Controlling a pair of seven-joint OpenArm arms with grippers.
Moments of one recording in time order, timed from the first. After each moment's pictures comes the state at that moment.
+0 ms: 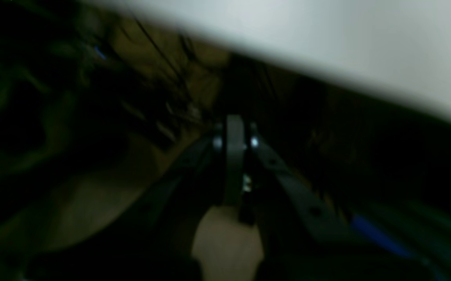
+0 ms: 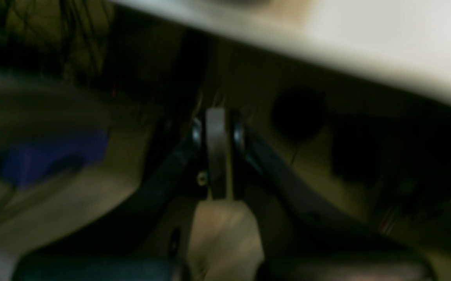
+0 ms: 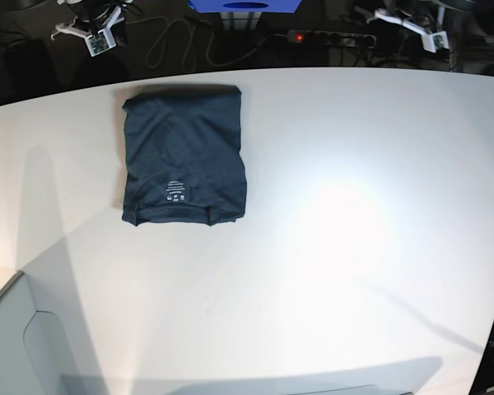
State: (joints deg) left arm 59.2 -5.9 -25.5 109.5 -27.6 -5.5 30.8; right arm -54.5 -7.7 30.0 116.9 -4.1 46.9 -26.5
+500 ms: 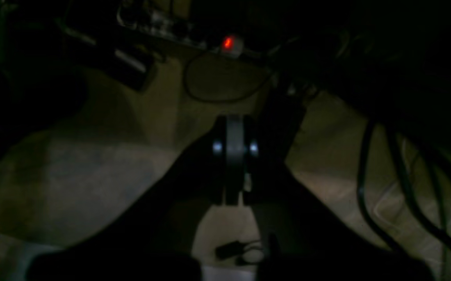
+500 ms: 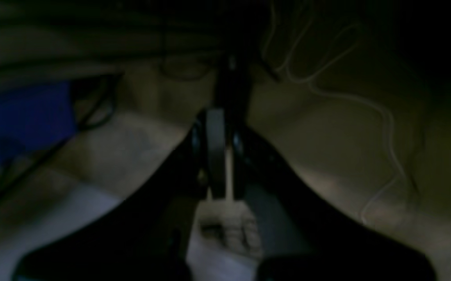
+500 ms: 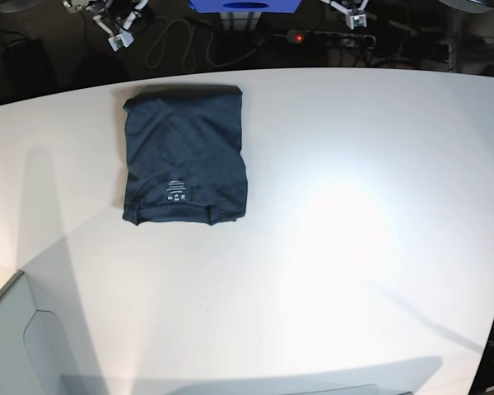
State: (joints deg) left arm 33.7 -6.0 -6.0 45.4 -14.8 -5.3 1.8; right arm -31.0 7.6 17.8 54.5 -4.2 46.7 -8.7
